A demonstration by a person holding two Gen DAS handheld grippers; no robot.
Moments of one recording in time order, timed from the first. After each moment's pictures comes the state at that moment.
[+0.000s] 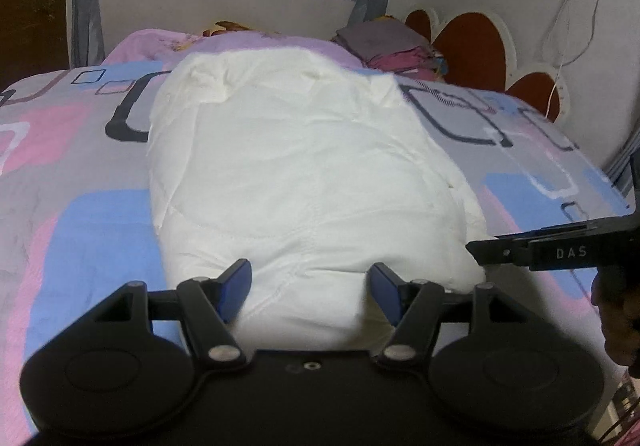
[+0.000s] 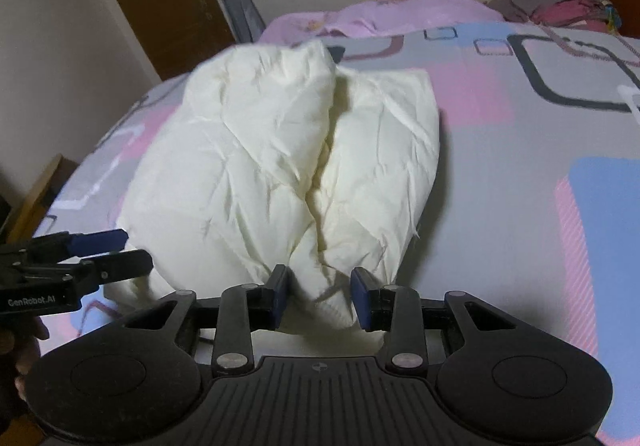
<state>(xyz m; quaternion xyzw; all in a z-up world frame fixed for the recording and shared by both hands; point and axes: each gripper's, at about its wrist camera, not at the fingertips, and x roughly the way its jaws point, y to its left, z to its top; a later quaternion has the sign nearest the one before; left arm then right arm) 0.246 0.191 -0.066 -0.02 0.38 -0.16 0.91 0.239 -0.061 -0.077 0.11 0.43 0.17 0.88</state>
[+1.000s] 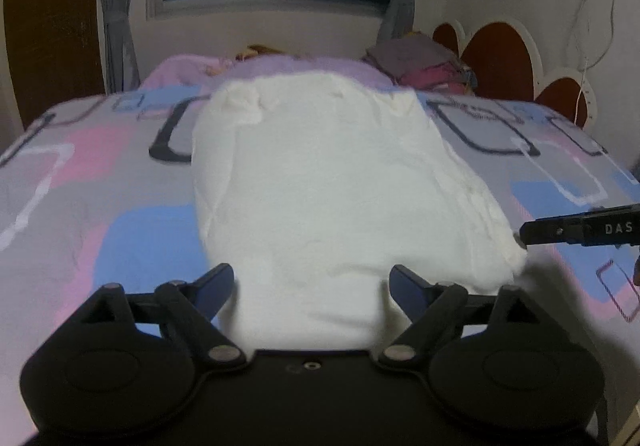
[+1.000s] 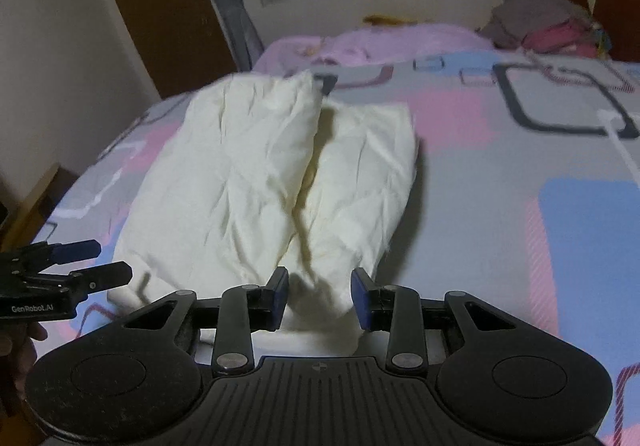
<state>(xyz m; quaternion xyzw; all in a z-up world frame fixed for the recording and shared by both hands) 0.224 0.197 -0.047 0.00 0.34 -0.11 0.94 0.227 -0.079 -0.043 0.10 0.38 0.16 0.91</state>
